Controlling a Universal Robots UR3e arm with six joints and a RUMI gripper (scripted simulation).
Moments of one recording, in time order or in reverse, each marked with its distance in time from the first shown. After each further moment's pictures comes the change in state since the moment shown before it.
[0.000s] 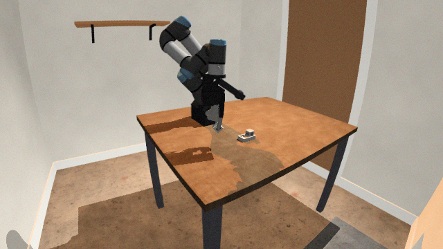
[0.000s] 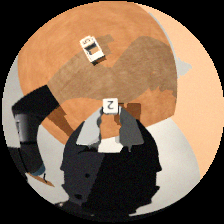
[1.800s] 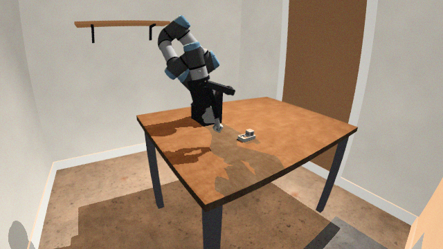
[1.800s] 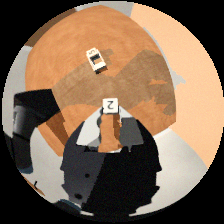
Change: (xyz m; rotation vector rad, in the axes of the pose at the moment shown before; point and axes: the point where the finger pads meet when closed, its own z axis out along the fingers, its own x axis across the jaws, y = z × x) arm 0.000 0.002 0.001 0.292 0.001 -0.004
